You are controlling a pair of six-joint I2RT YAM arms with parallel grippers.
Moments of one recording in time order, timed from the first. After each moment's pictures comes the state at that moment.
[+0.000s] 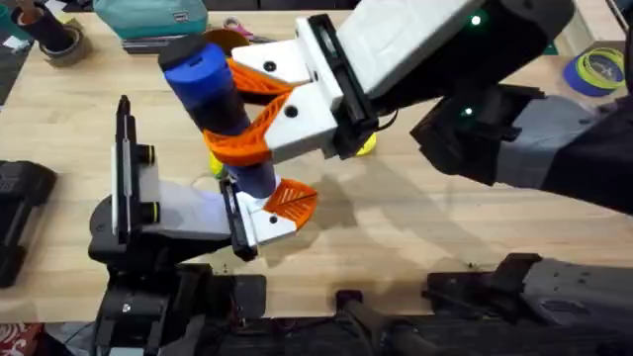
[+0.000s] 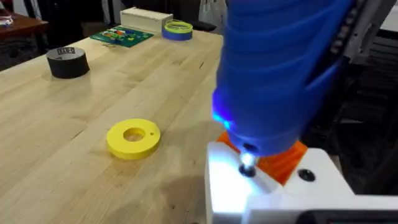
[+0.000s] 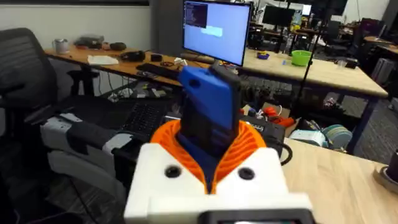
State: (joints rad) left arm -0.03 0.01 0.01 -0.14 1.21 0.02; right arm 0.76 1.41 0.87 0.86 -1.13 0.17
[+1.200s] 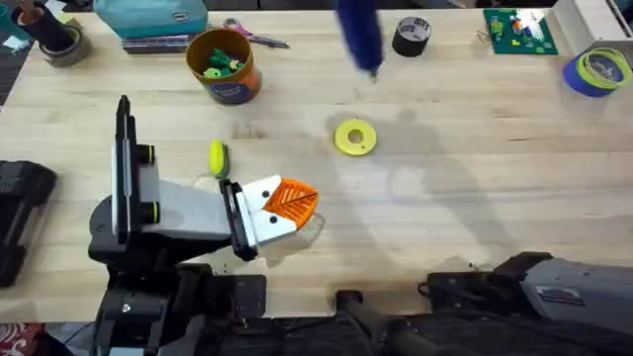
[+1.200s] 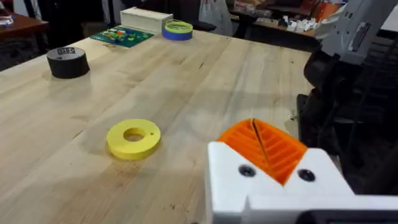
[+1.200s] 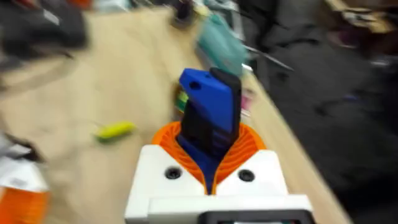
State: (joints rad) left arm -0.03 0.01 0.01 -0.14 1.21 0.02; right arm 0.45 1.41 1.58 -0.60 -0.64 -0.38
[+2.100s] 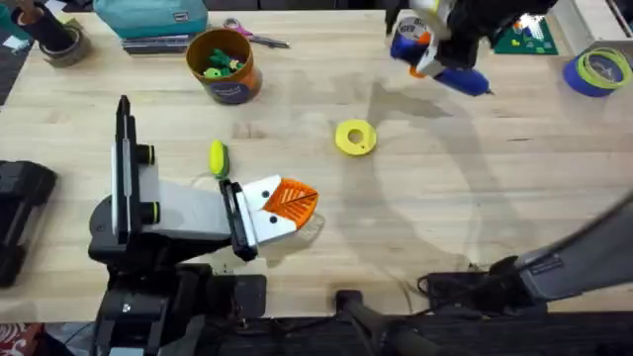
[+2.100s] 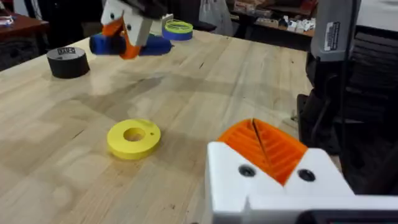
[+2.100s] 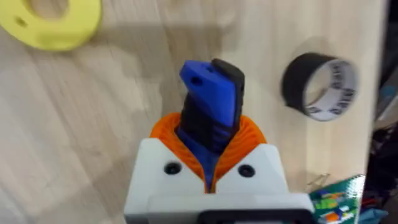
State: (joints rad) left arm -0.03 0.01 0.01 -0.14 1.21 0.02; right arm 0.16 1.76 1.52 -0.93 -0.14 -1.20
